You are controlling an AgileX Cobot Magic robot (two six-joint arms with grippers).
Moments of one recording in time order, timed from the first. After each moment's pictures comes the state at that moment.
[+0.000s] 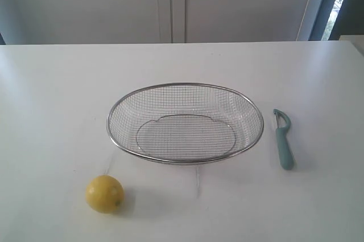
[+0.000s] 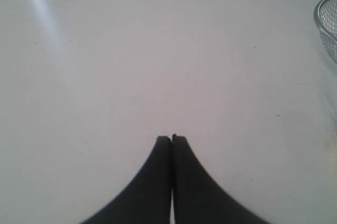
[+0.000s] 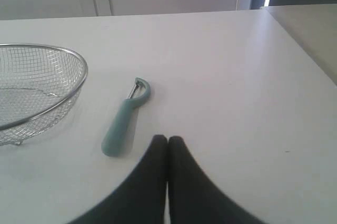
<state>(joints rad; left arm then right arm) -0.07 0.00 0.02 0.03 0.40 0.00 0.05 0.00 -0.01 -0.08 0.34 0.16</state>
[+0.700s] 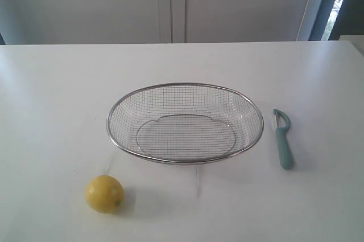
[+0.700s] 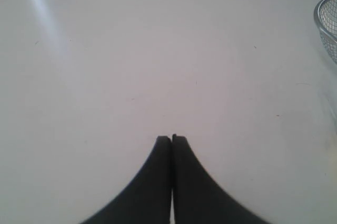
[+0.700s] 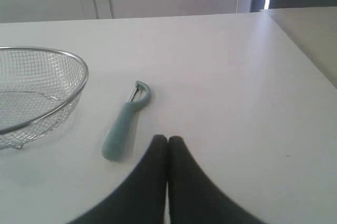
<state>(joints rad) -0.07 0.00 0.02 0.03 0.40 0.00 0.05 0.00 -0.01 -0.08 0.33 0.16</state>
